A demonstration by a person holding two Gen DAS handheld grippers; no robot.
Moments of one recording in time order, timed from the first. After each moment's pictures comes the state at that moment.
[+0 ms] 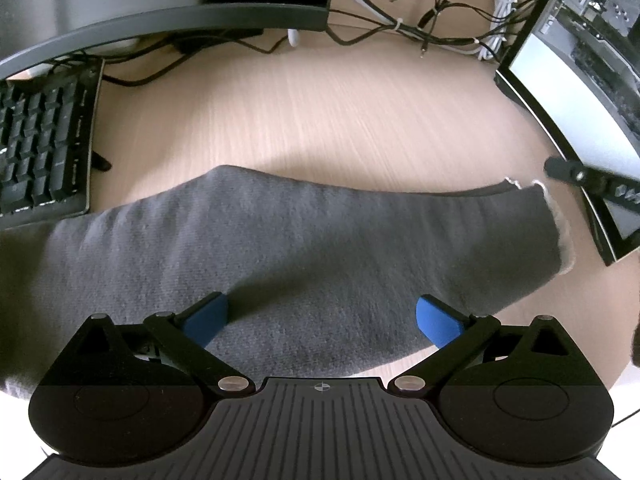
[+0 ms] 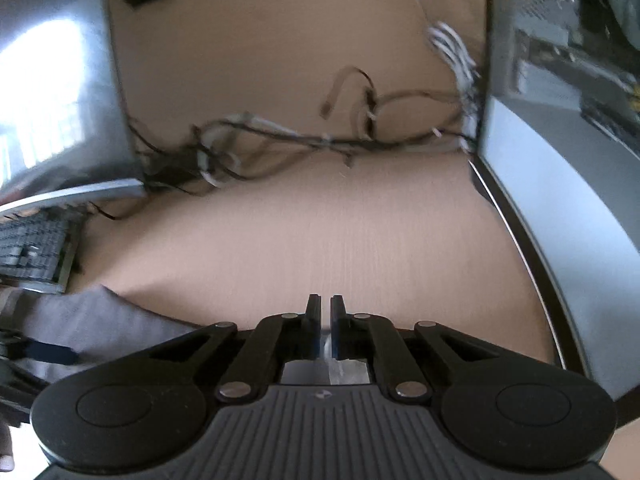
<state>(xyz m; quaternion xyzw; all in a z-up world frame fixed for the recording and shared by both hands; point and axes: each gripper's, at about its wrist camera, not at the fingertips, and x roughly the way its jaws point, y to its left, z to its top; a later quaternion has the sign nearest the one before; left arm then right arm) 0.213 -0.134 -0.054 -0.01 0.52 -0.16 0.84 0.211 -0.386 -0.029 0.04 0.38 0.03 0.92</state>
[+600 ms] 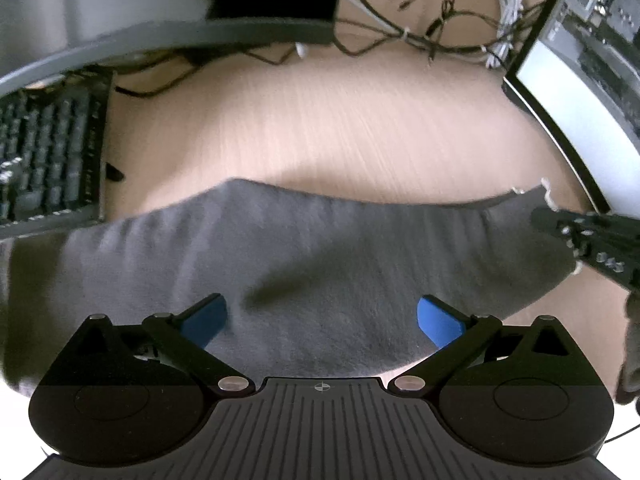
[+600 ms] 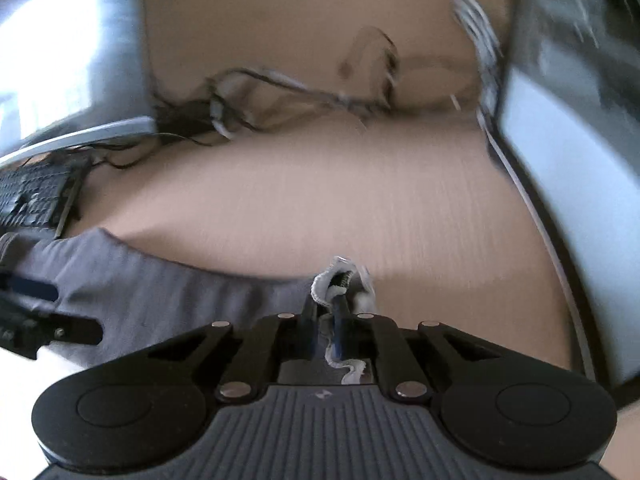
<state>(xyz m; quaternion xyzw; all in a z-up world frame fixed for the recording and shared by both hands) 0.211 -0.134 -0.043 -0.01 0.50 -0.13 0.85 0.195 -0.370 -0.025 0.00 0.37 0.09 0.93</state>
